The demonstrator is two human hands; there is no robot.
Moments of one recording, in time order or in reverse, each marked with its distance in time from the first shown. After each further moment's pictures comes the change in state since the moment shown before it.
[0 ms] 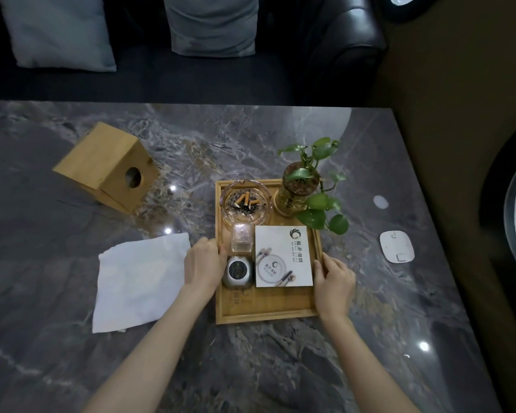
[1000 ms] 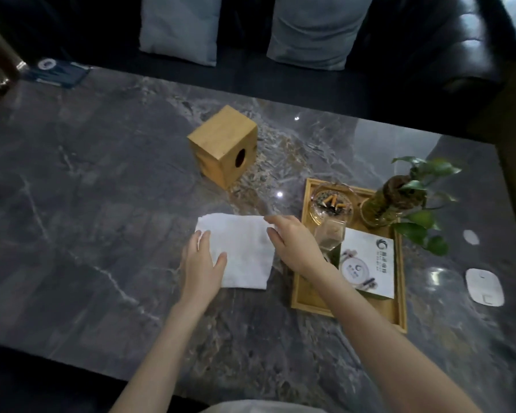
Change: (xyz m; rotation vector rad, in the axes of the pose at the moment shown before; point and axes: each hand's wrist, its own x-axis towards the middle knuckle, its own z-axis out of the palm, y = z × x) left_hand -0.071 -0.127 -0.065 -0.255 0.125 -0.348; right_hand -0.048 -0.190 0.045 0.043 -0.608 -0.820
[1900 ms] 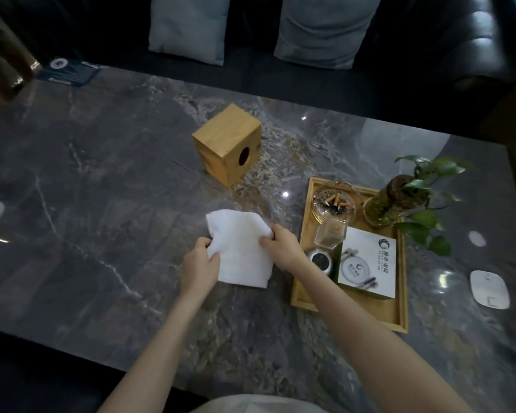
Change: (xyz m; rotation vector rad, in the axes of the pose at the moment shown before) left_hand 0.000 0.002 -0.002 -0.151 -0.025 -0.193; right_hand 0.010 0.003 0.031 0.358 -0.210 0.388
